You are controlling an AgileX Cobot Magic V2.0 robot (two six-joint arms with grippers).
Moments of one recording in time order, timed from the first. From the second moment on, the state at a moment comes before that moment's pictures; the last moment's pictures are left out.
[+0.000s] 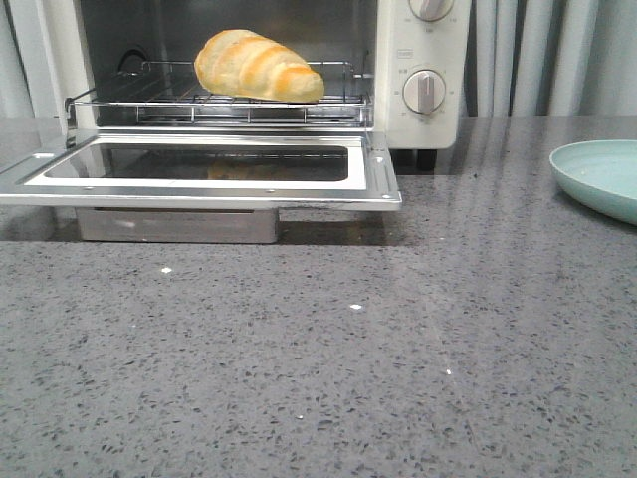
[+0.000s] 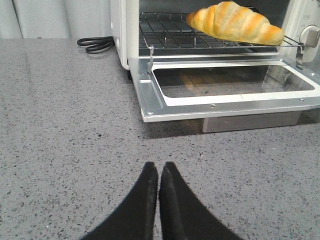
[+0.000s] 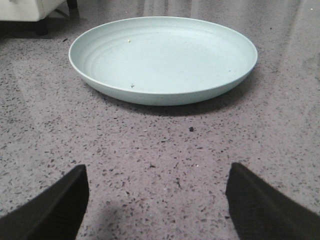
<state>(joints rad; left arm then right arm) -0.33 0.00 -0.13 0.11 0.40 -0.18 -0.03 -0.01 0.01 -0.03 0.34 0.02</state>
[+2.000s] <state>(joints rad) -0.03 0.00 0.00 -0.01 0.33 -0.08 -0.03 -0.01 0.01 -0.03 0.34 0.02</state>
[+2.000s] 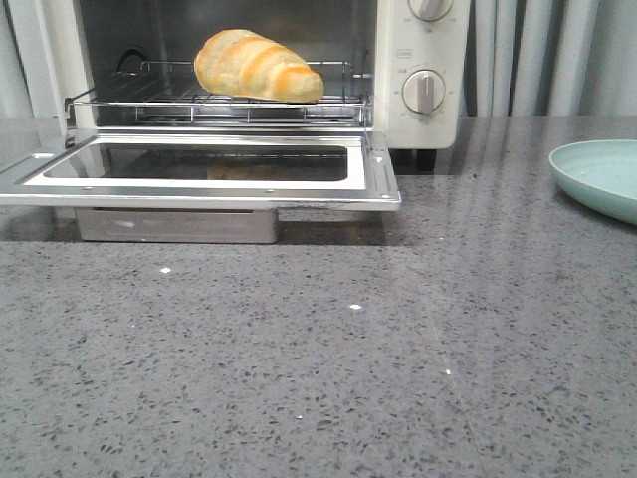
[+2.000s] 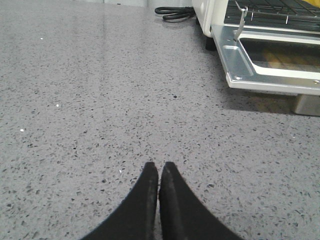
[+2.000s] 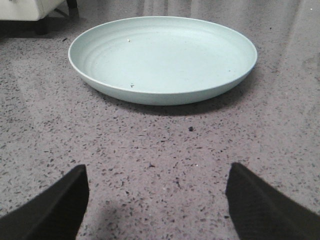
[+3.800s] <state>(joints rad) -0.03 0.00 0.00 -0.02 0.33 -0.08 -0.03 -0.01 0.01 -0.20 0.35 0.02</state>
